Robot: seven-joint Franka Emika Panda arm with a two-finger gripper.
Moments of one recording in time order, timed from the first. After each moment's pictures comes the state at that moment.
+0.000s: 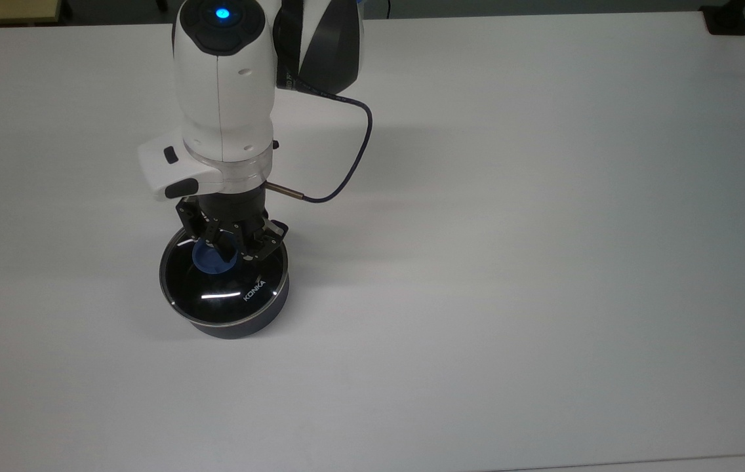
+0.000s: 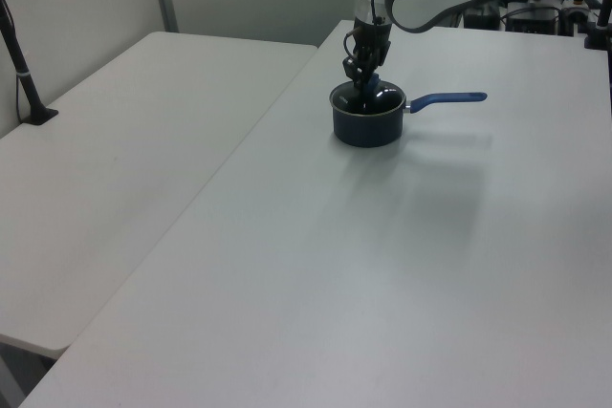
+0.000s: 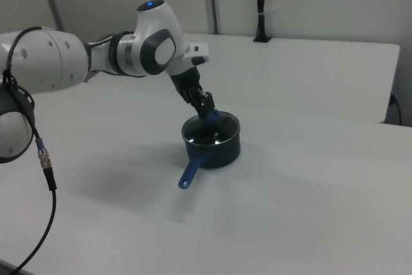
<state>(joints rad) 0.01 0.53 -0.06 -1.40 -0.13 2.17 0.32</state>
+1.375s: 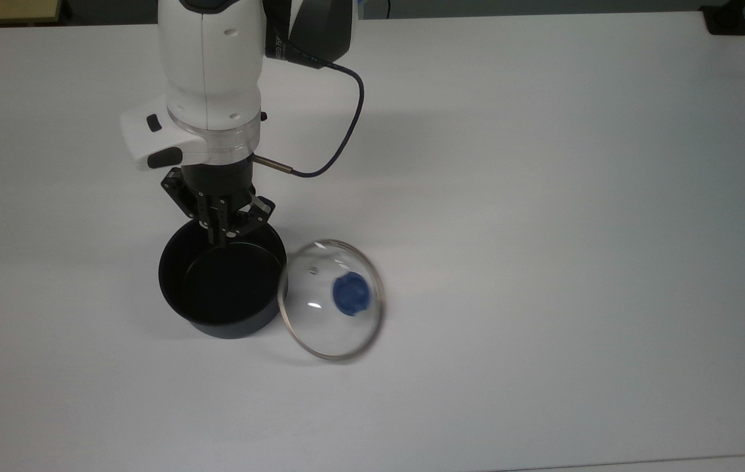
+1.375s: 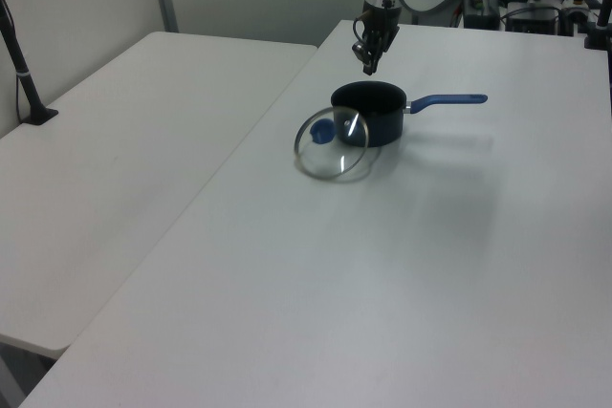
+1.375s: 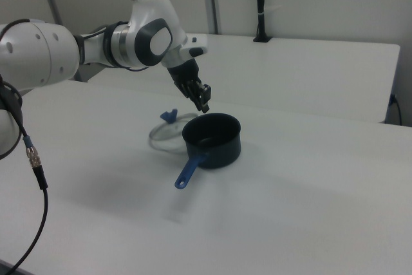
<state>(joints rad) 0.00 0.46 -0.06 -1.44 -0.15 2.13 0.31</state>
